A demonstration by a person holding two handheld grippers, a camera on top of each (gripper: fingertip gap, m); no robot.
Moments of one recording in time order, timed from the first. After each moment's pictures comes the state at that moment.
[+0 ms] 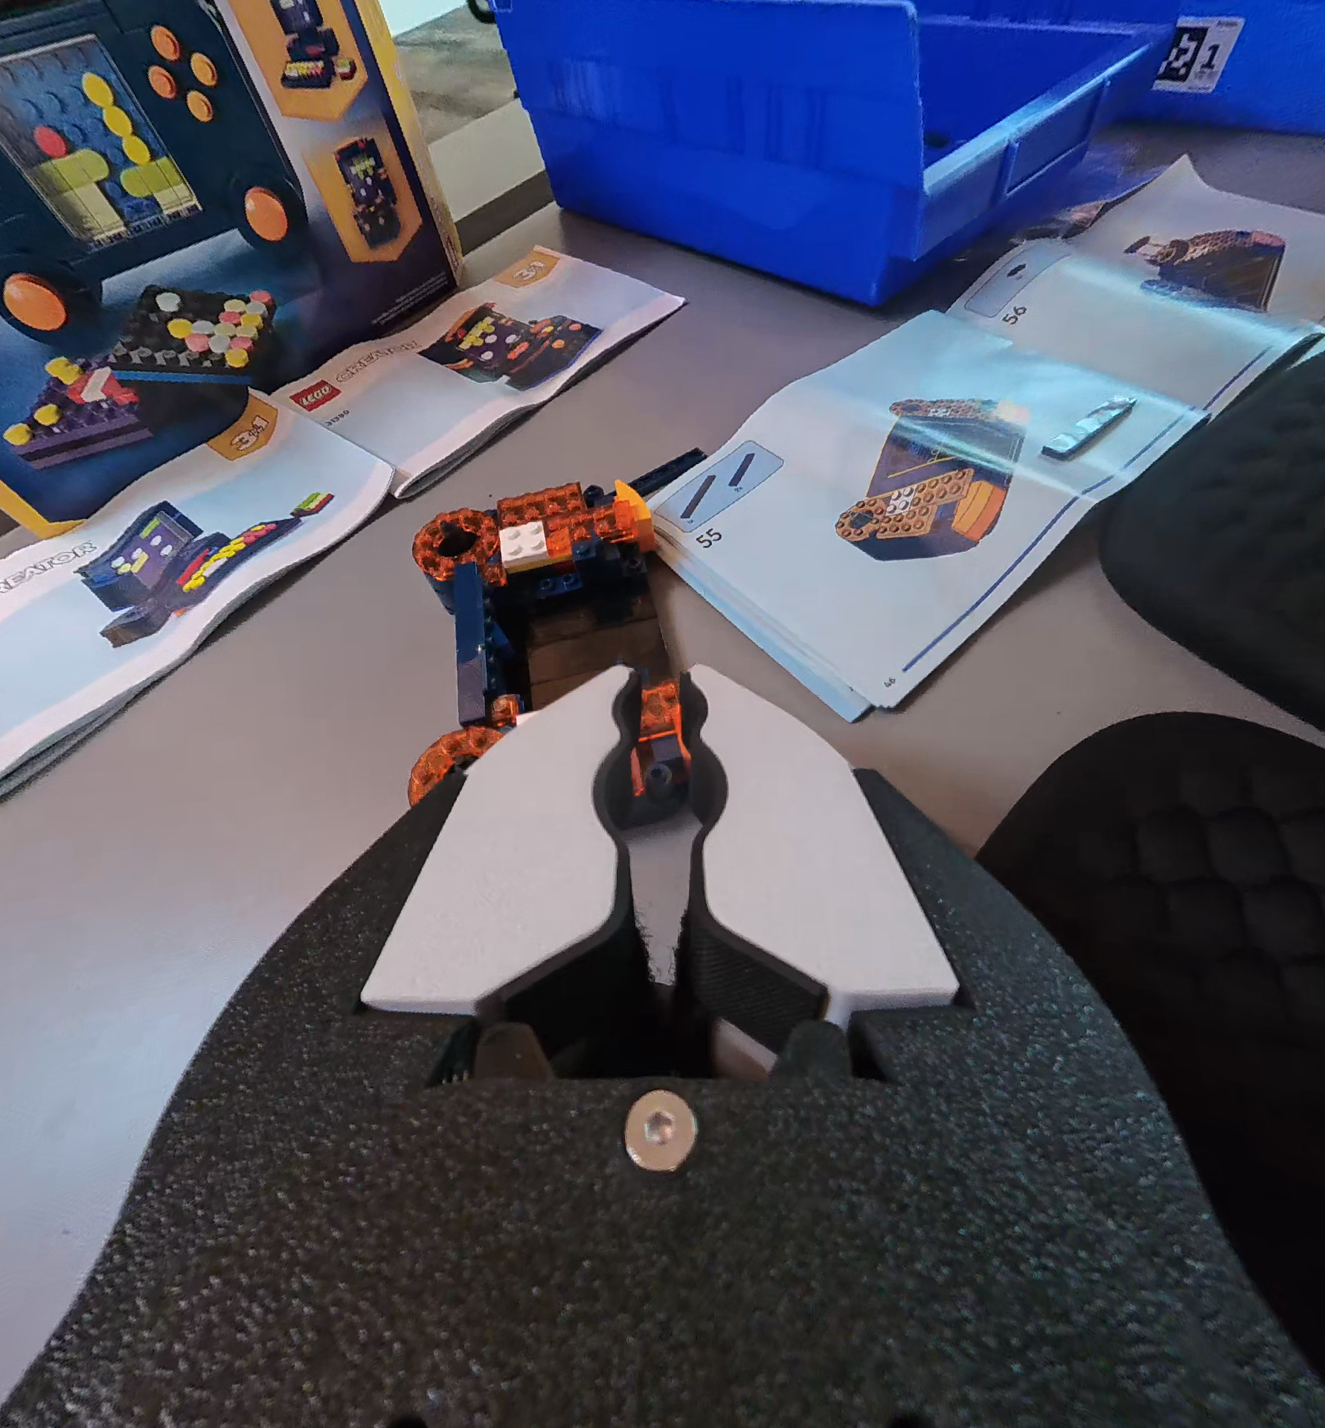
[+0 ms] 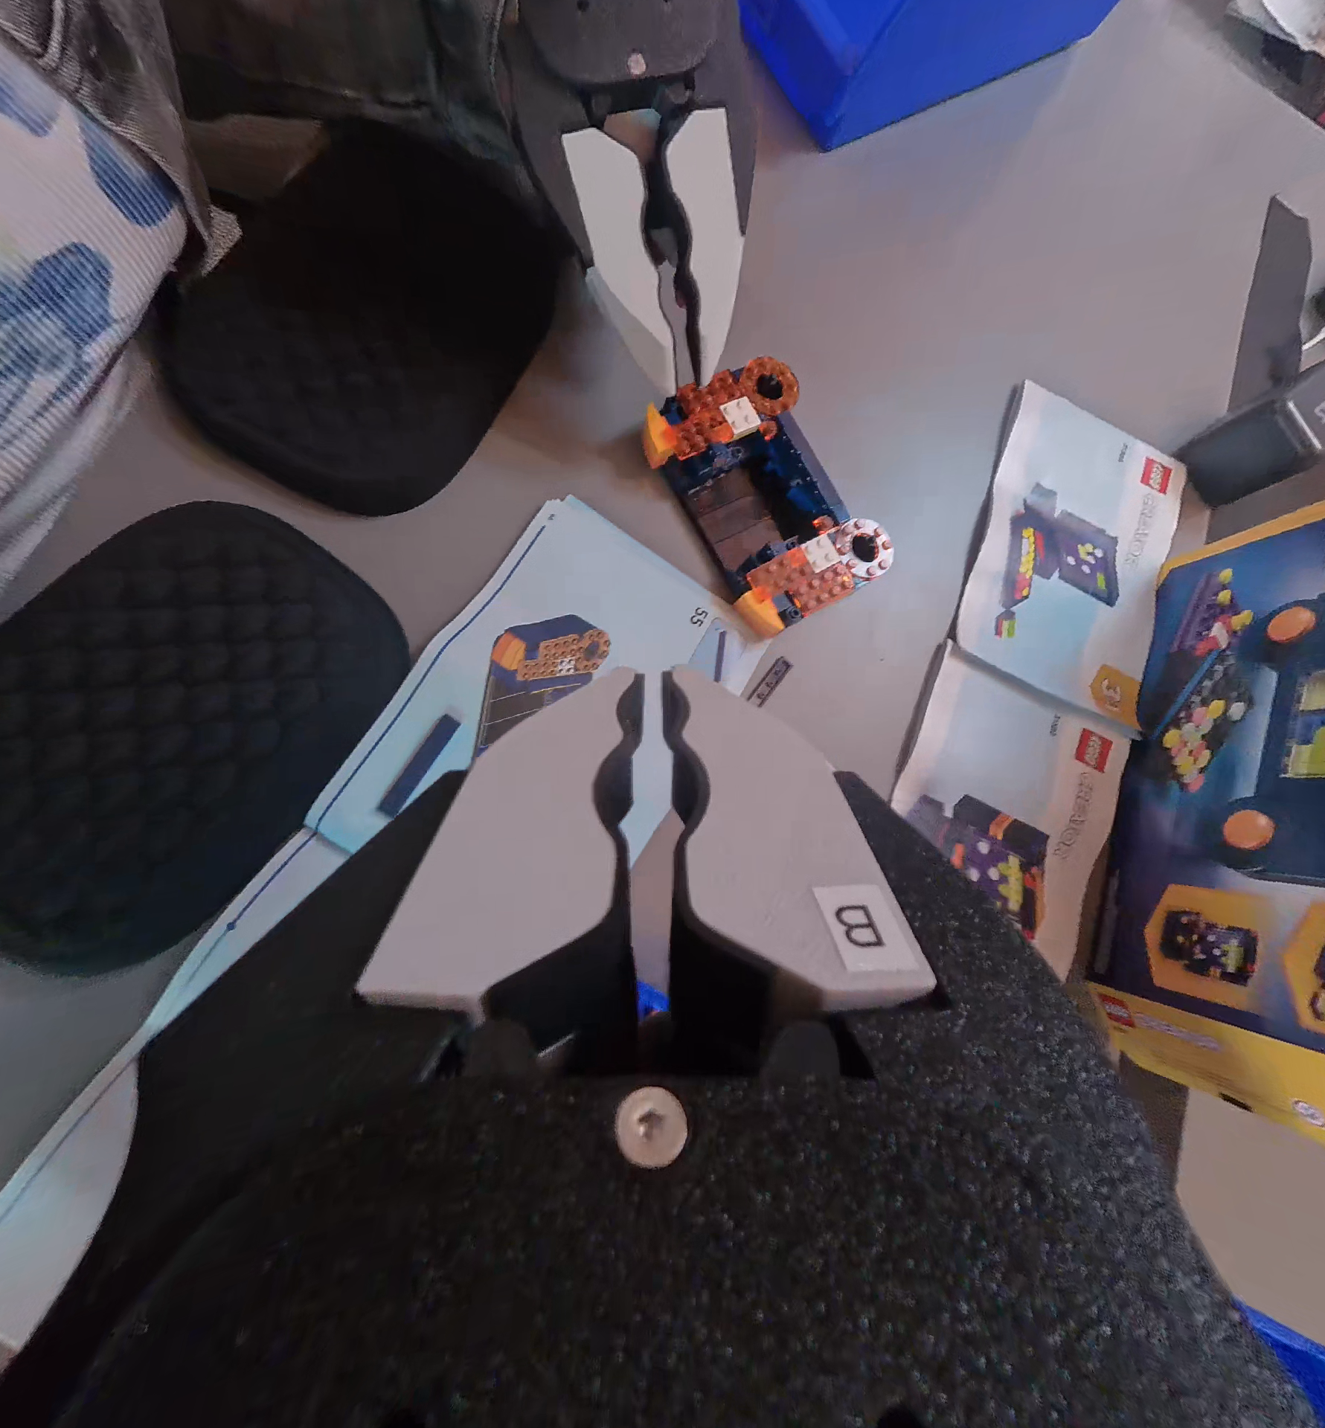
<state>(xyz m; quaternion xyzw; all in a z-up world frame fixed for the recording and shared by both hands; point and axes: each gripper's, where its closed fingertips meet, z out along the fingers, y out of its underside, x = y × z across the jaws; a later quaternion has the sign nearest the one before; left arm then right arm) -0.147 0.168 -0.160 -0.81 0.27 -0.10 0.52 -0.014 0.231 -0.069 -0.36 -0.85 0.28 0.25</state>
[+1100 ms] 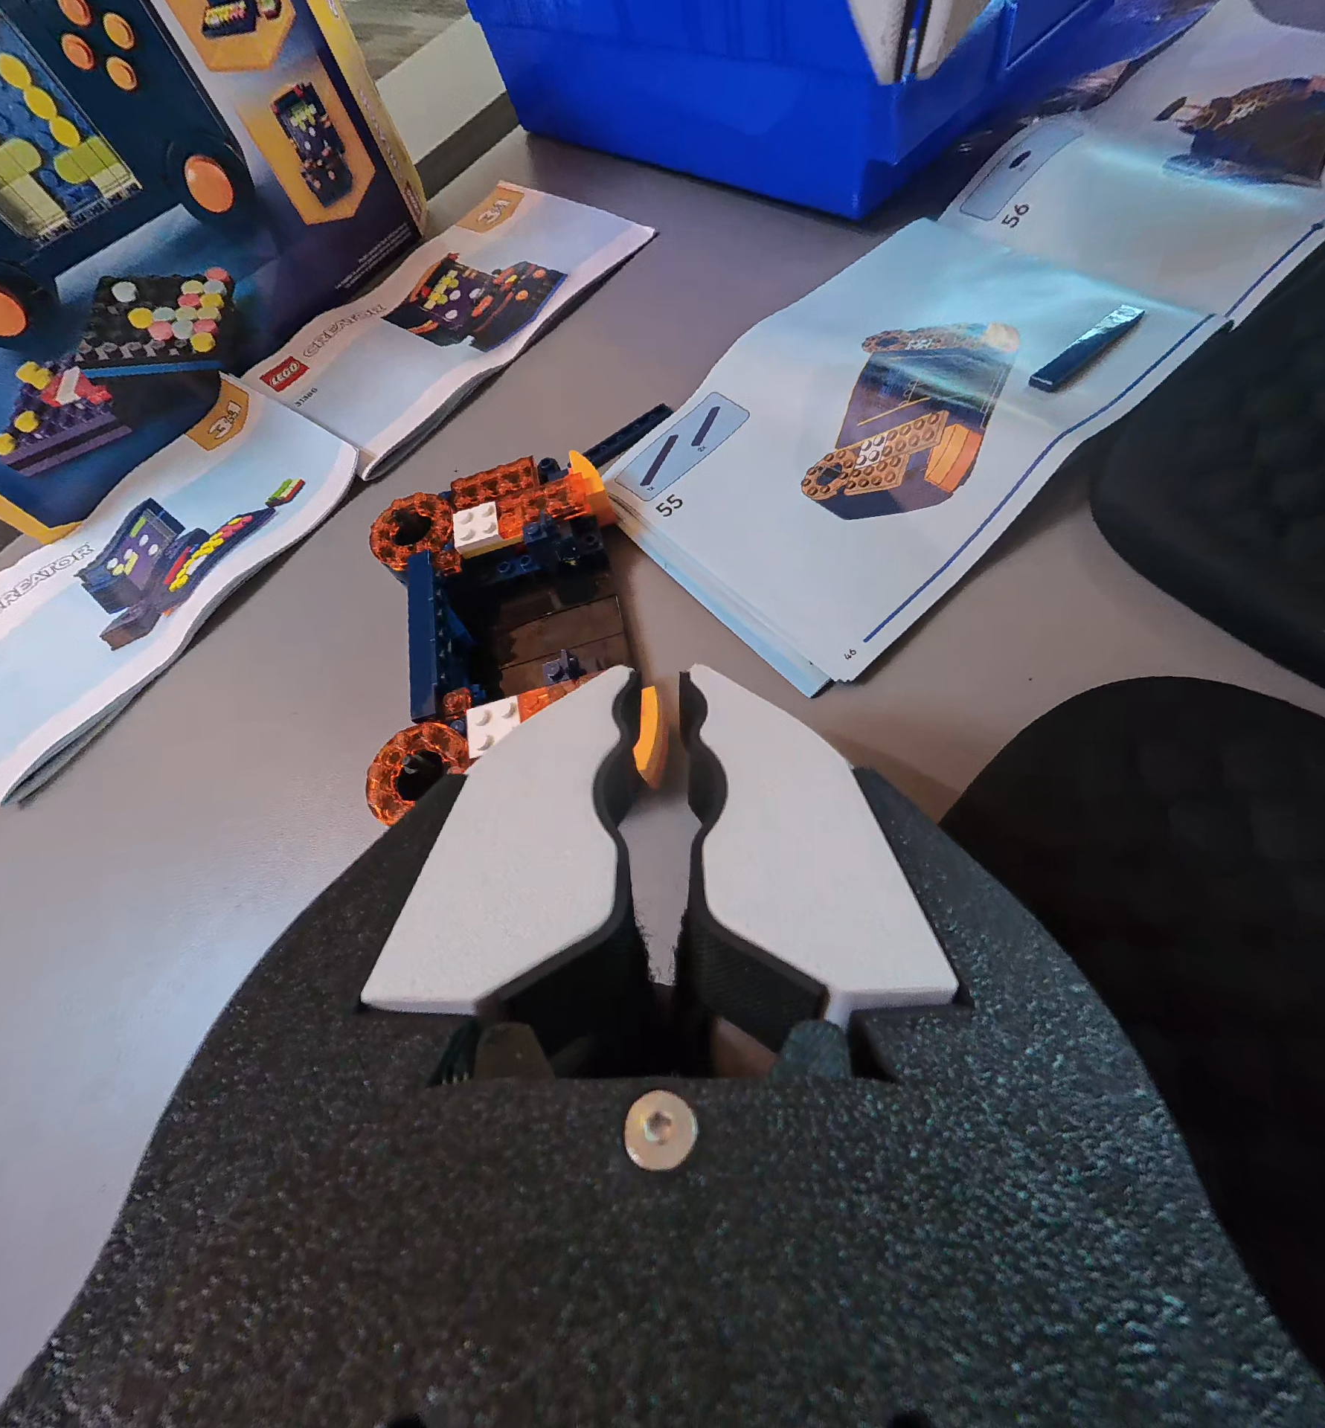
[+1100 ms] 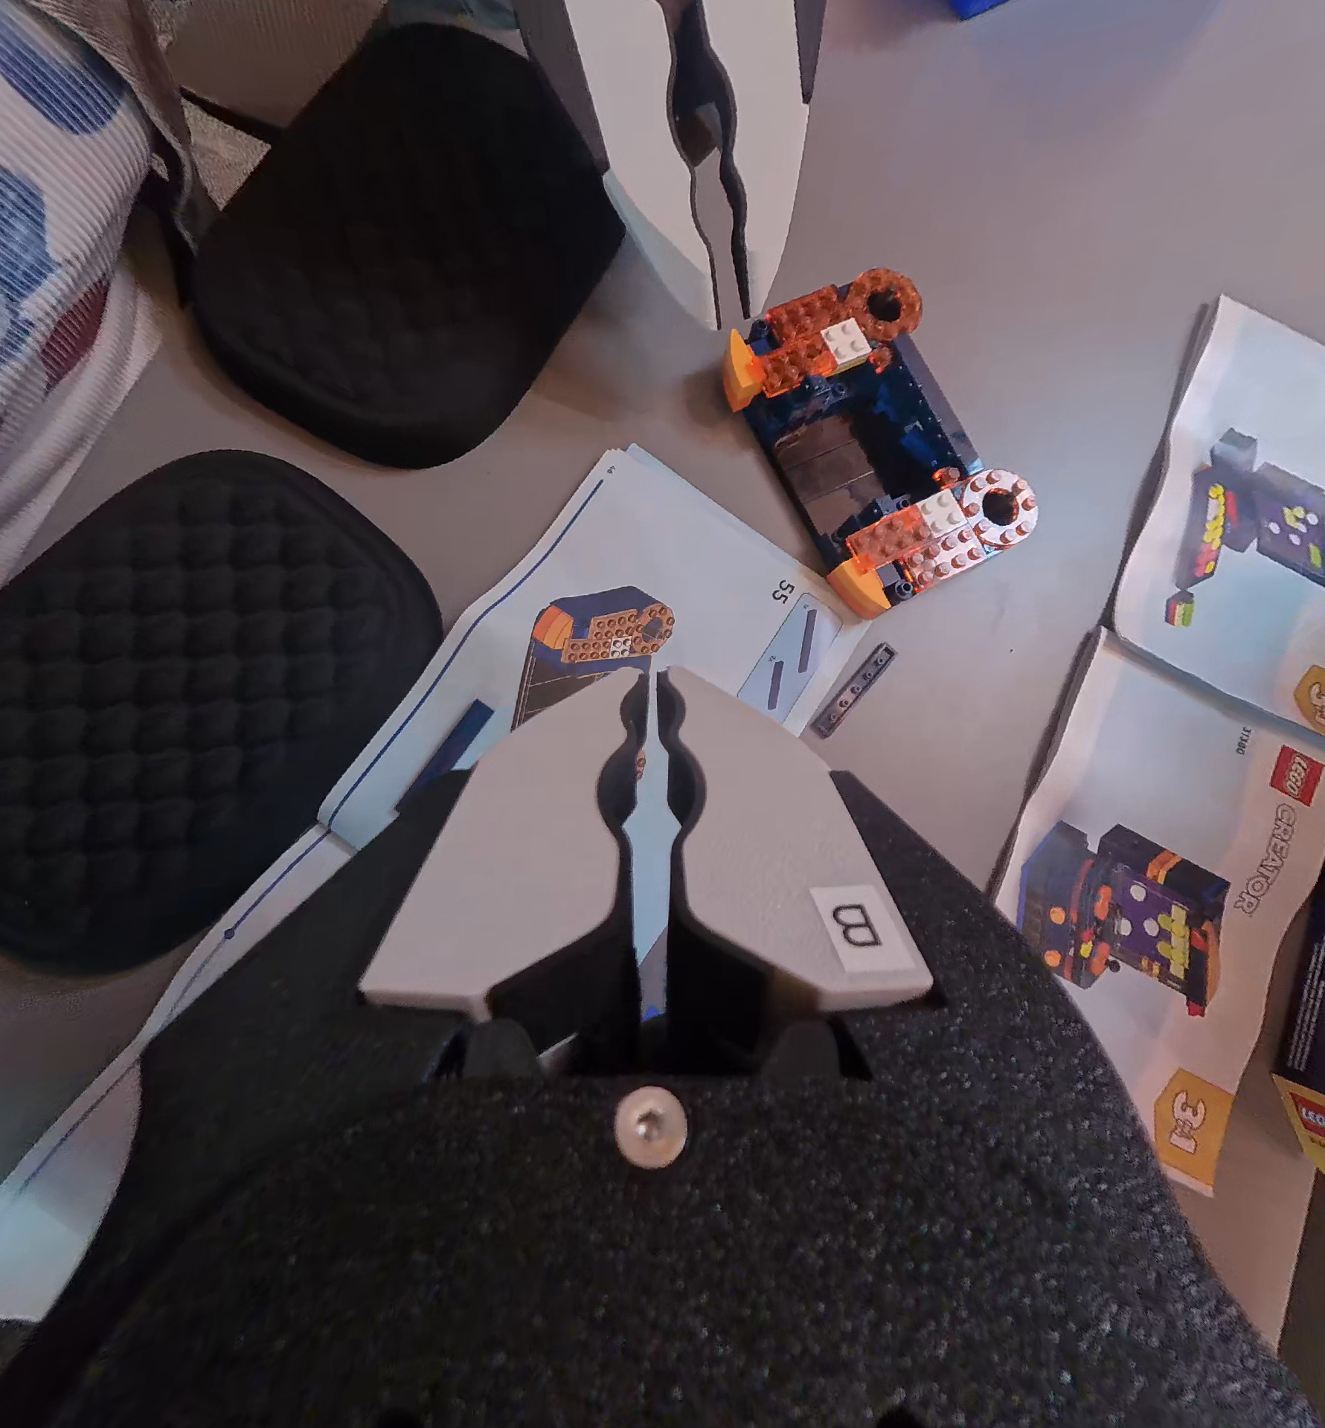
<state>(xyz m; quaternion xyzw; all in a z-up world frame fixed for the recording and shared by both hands) -0.133 0.160 -0.166 -0.82 0.29 -0.05 0.49 -0.015 0.221 -0.118 -0.36 -0.86 0.30 0.19</state>
